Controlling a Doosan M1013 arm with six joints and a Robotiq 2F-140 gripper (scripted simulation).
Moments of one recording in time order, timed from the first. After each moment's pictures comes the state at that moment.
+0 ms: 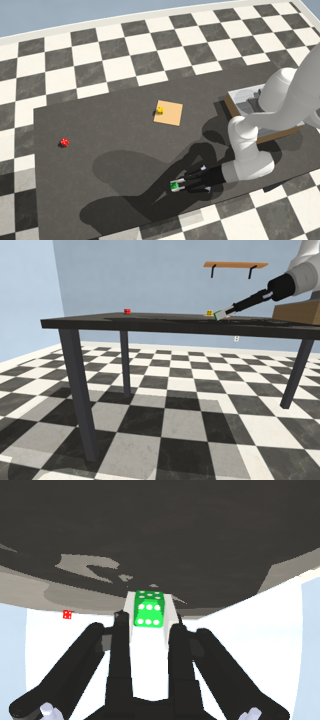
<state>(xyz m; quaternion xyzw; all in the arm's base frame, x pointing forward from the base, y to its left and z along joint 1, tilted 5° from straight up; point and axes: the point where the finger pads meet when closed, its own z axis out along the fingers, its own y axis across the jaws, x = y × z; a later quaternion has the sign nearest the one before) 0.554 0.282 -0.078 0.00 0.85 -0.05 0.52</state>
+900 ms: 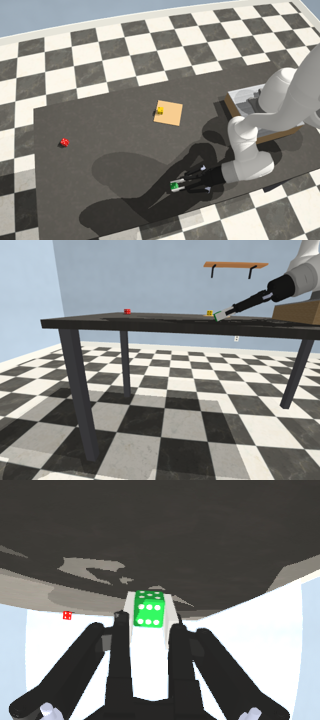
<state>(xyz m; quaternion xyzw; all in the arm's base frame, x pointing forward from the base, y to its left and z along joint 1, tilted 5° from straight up) 0.554 0.282 -0.080 0.00 0.85 -0.05 0.52</state>
